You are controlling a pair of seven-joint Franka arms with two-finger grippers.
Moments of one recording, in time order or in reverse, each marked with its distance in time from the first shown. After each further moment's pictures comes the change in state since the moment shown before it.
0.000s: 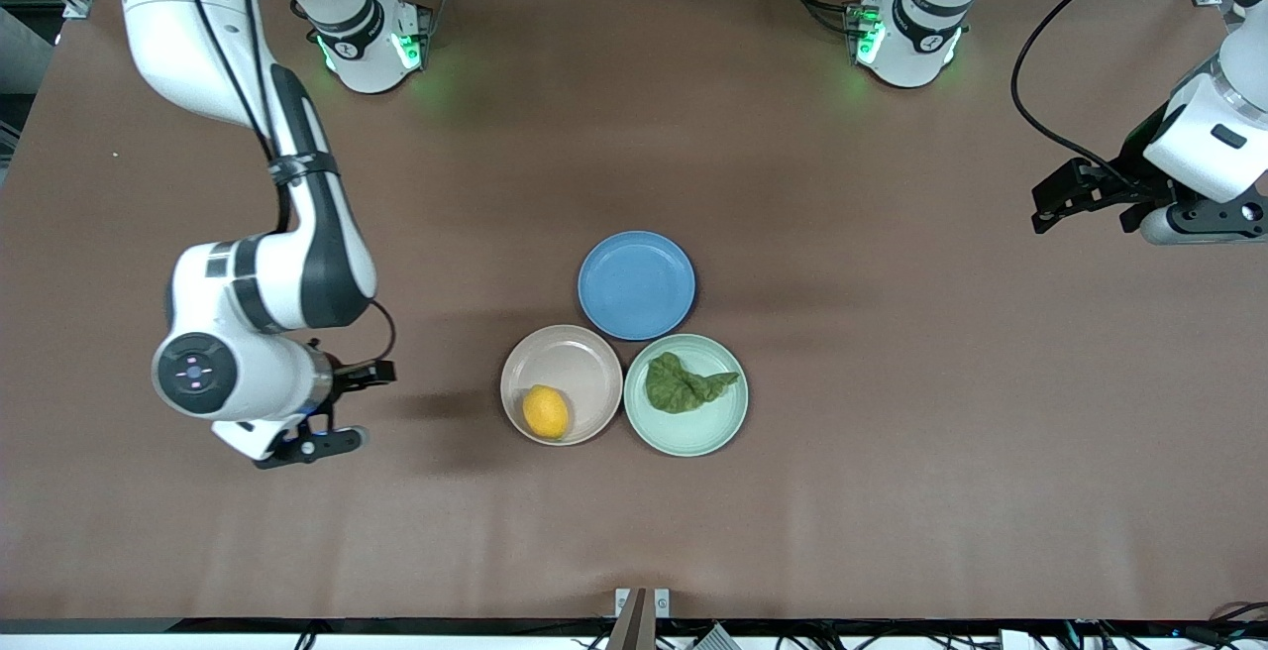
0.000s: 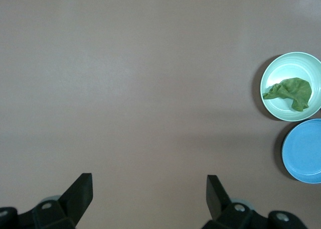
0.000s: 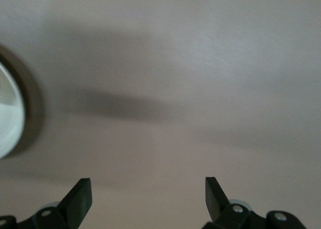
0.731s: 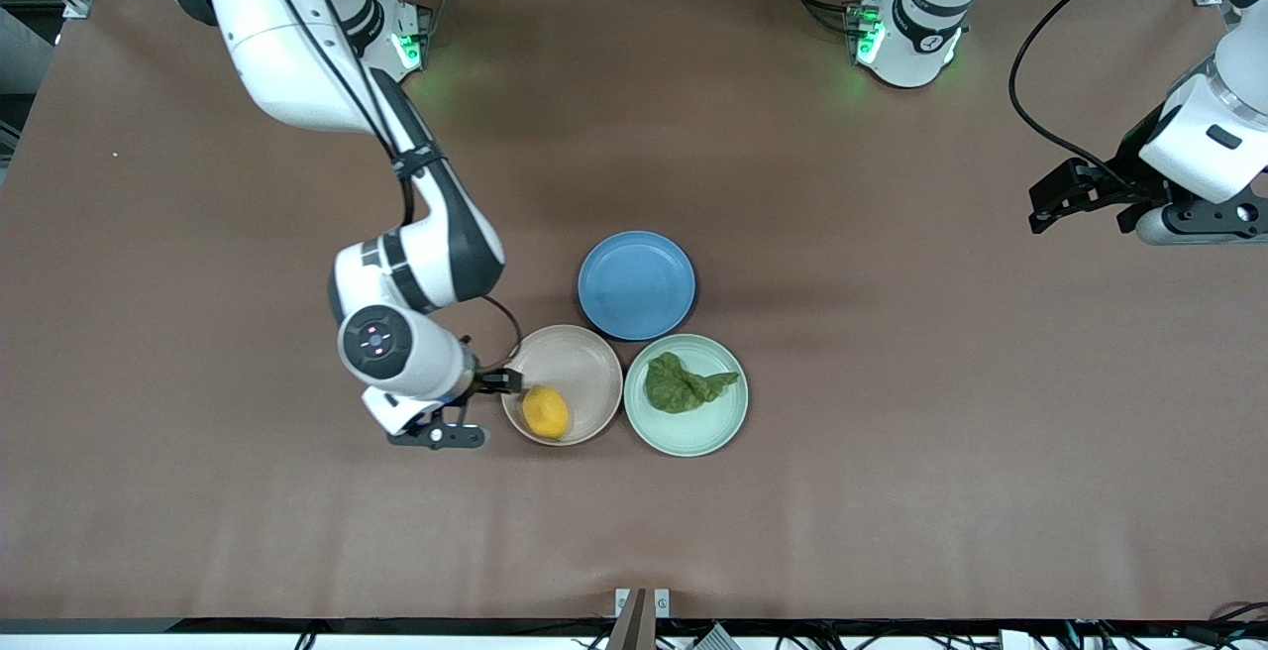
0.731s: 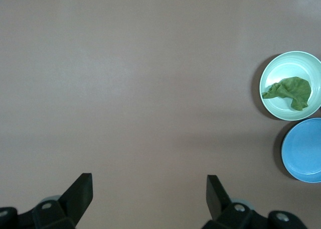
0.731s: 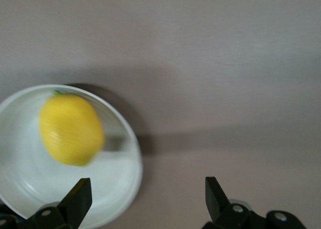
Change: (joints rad) left arm -0.004 0.001 0.000 0.000 0.000 0.000 0.000; right arm 0.103 0.079 0.134 -0.003 0.008 0.203 0.437
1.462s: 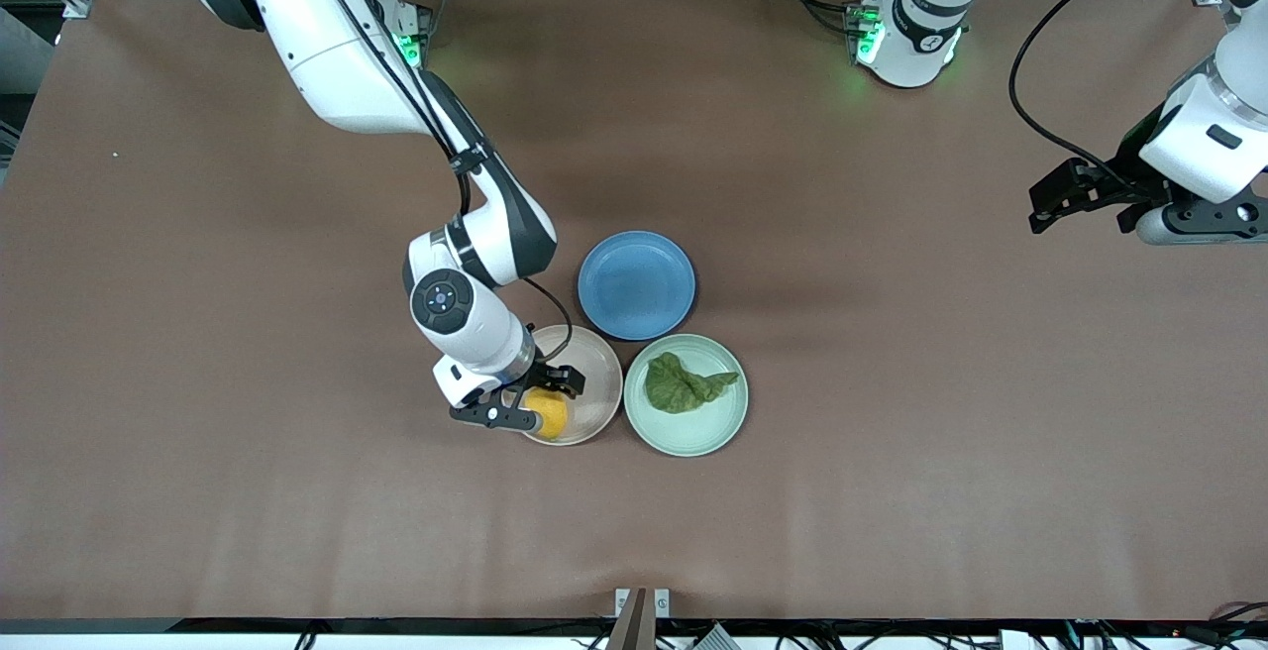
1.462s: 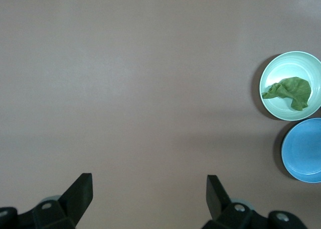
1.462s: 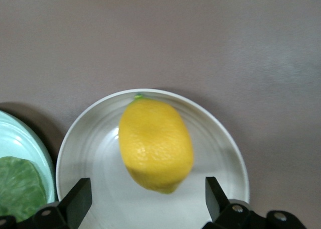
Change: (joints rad) left arm 0.000 0.000 0.000 0.000 0.000 0.000 0.000; right arm 0.076 0.020 0.049 -0.146 0.066 0.378 0.195
